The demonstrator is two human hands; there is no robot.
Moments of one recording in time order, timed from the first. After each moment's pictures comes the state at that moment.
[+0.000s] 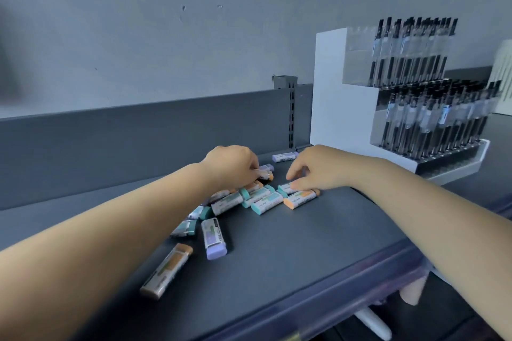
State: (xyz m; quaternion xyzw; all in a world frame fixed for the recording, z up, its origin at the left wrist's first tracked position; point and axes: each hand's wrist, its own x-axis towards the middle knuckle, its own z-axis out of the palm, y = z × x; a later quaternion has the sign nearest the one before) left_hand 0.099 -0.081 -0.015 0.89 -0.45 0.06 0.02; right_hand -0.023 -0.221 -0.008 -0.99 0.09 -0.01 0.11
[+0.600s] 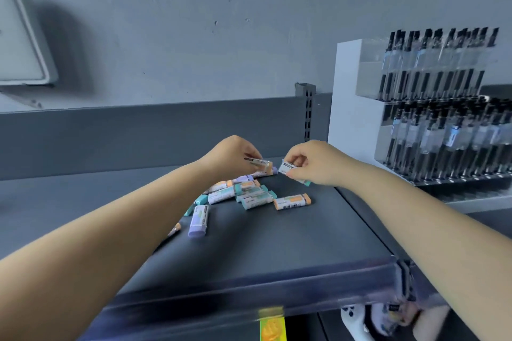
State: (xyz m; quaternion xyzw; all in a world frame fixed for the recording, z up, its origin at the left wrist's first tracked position) left_hand 0.050 -0.076 0.007 0.91 -0.33 0.03 0.26; right_hand -0.023 -0.246 -0.001 -0.97 -0.03 -0.10 0.23
